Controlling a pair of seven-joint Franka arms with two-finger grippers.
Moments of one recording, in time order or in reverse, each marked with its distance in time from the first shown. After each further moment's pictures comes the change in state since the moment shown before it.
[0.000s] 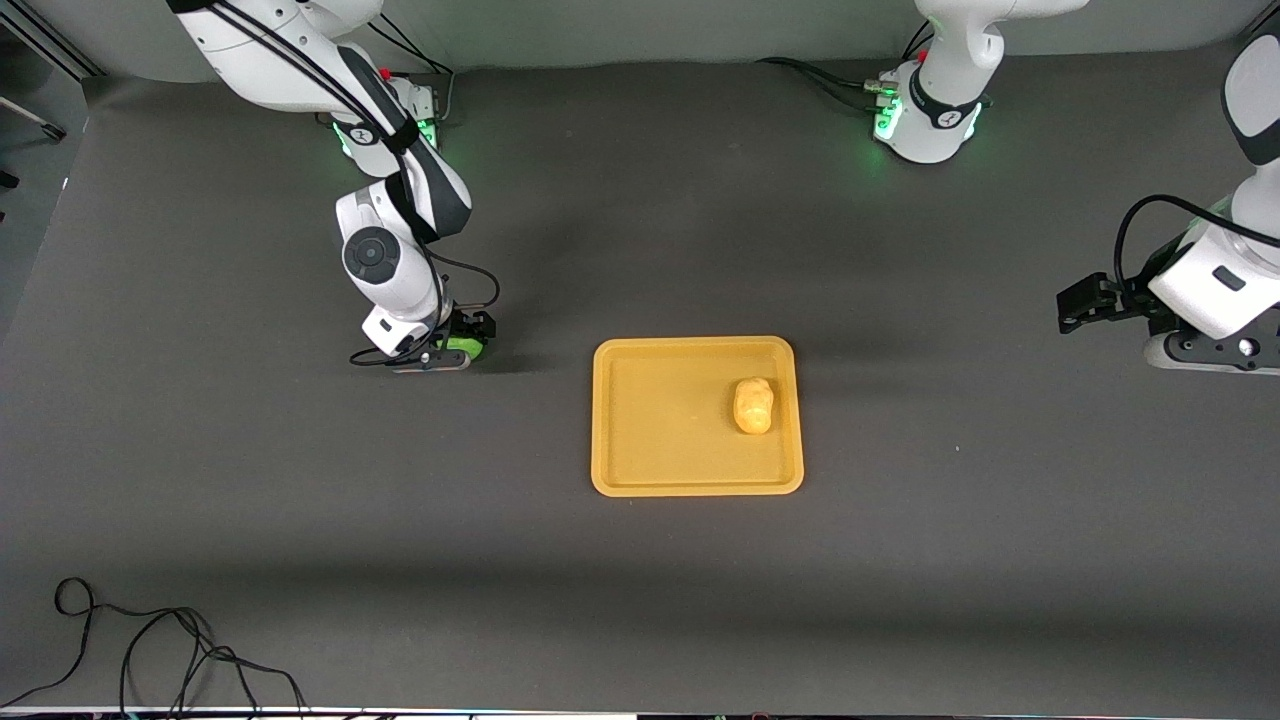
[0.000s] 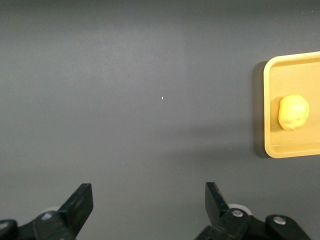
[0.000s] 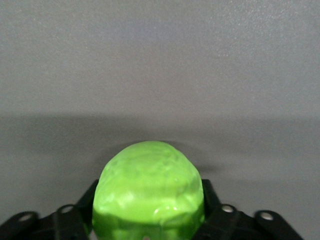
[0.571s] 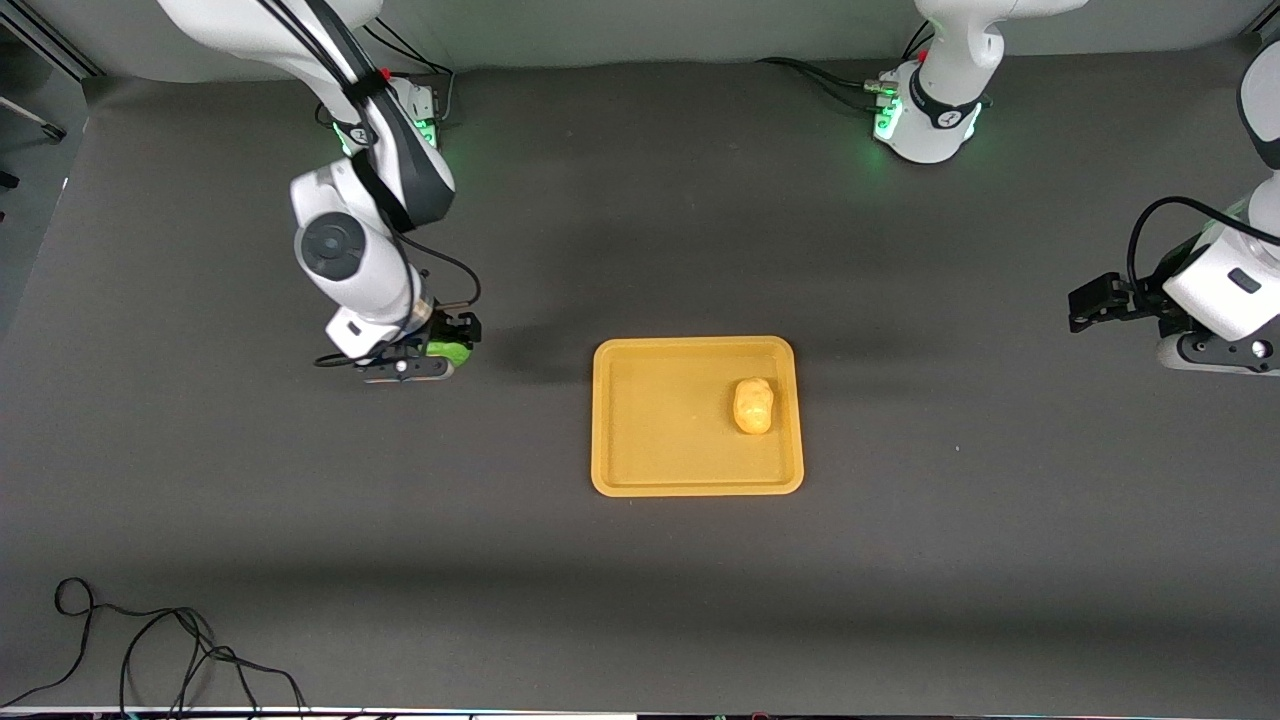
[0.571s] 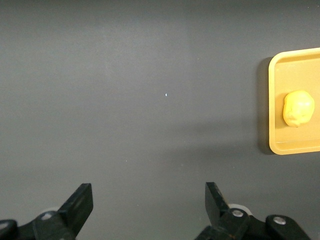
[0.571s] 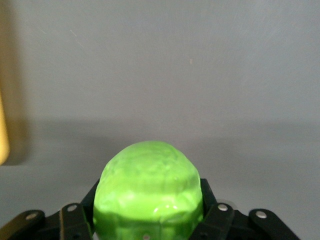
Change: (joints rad) left arm 0.021 0.004 0.000 0.001 -0.001 -0.010 0.022; right arm -0.001 -0.141 -0.003 0.350 0.000 -0.505 0.000
